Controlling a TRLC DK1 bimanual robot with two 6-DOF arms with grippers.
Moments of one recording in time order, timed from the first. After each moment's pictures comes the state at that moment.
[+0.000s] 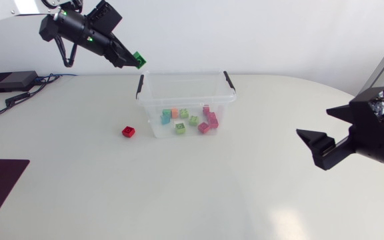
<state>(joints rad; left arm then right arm) -0.12 1.98 1.94 -0.84 0.47 0.74 0.07 0.76 0.63 -0.37 -0.14 -0.47</state>
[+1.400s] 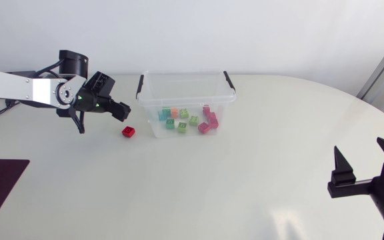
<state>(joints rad) -0.07 1.87 1.16 -0.04 0.16 0.42 -0.18 0.13 0.11 -0.07 -0.04 -0.42</state>
